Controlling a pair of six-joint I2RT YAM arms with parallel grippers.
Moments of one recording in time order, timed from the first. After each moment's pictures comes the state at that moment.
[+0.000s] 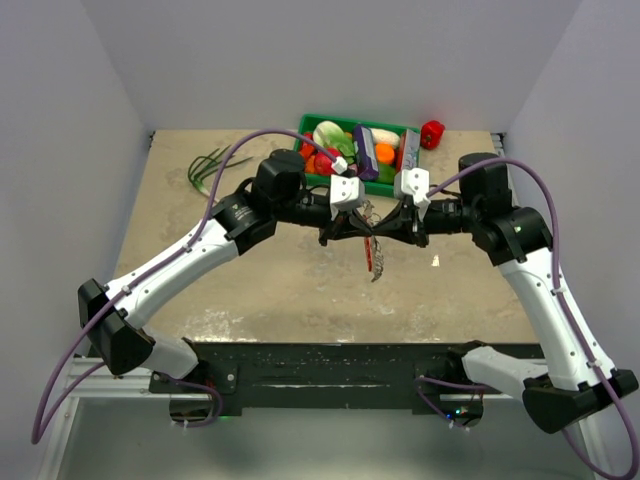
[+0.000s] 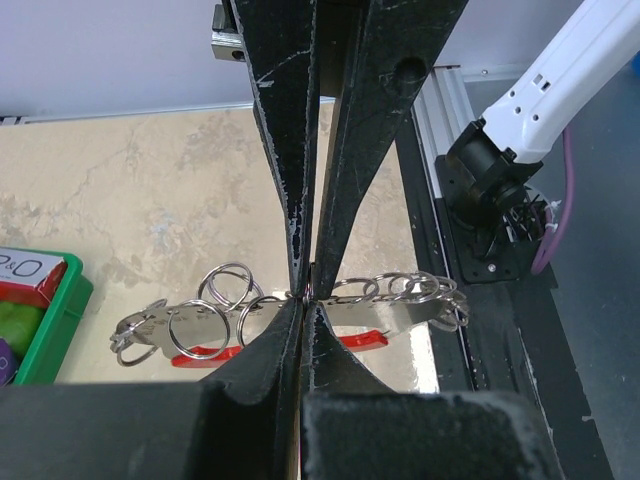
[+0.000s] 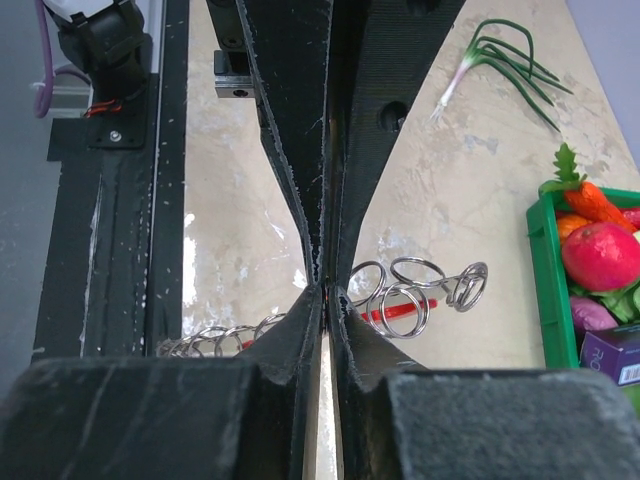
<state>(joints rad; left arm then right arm) -0.80 1.44 1.42 -0.30 0.76 0.26 0.36 1.10 1.39 -0.87 -0.95 -0.65</state>
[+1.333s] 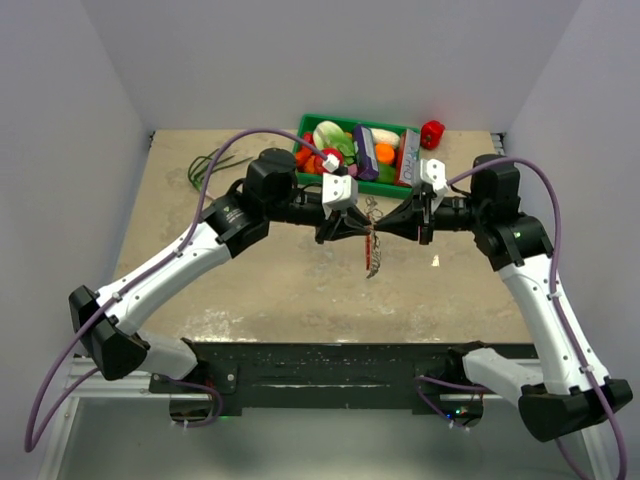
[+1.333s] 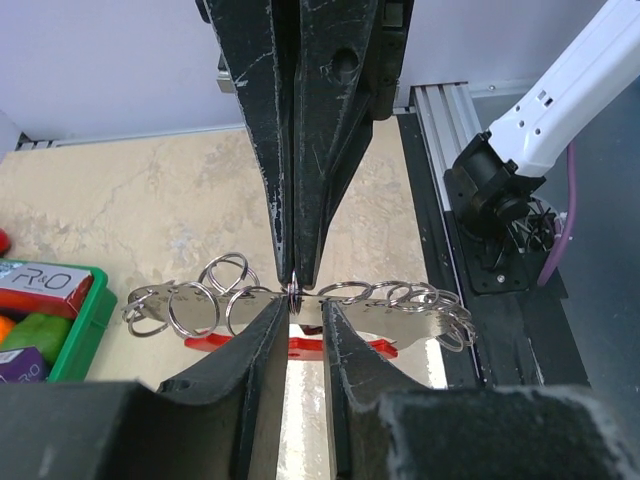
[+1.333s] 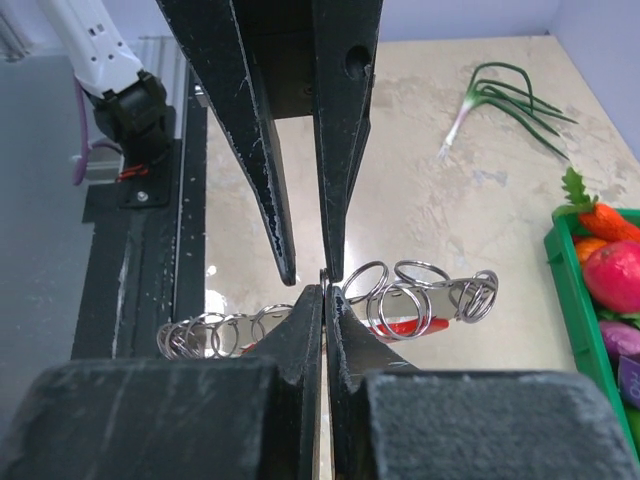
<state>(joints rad) -0.80 1.40 1.42 -0.27 0.76 0.26 0.27 1.06 1.27 -0.64 -1.09 -0.44</state>
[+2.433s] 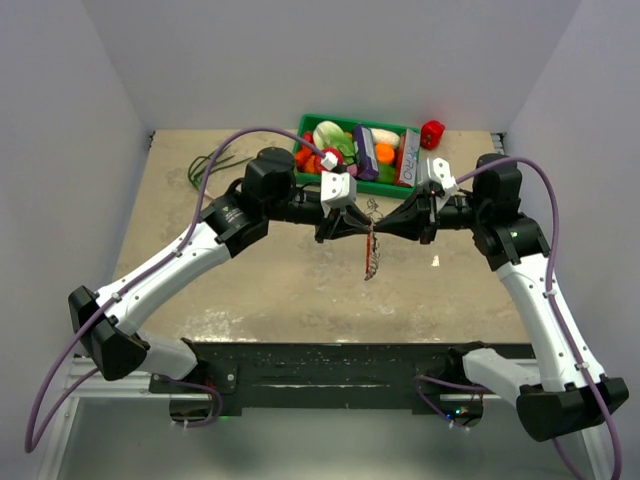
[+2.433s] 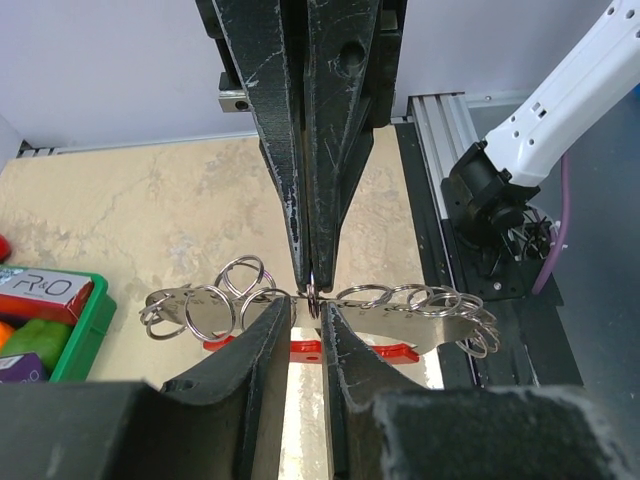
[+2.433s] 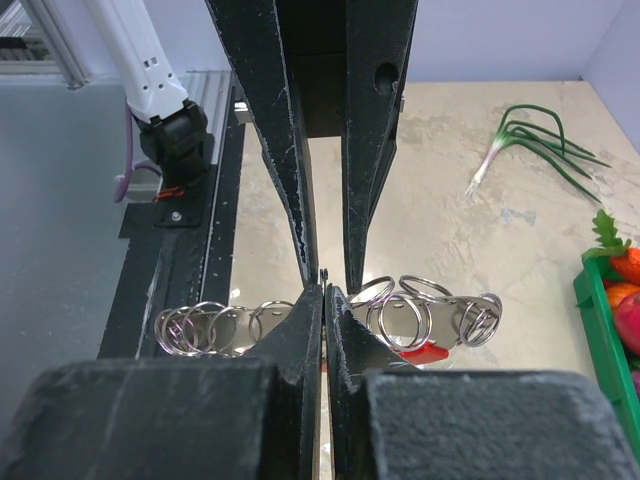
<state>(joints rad) -0.79 1.39 1.42 -0.25 0.77 0.24 0.23 1.06 1.22 -0.49 -1.25 -0.35</state>
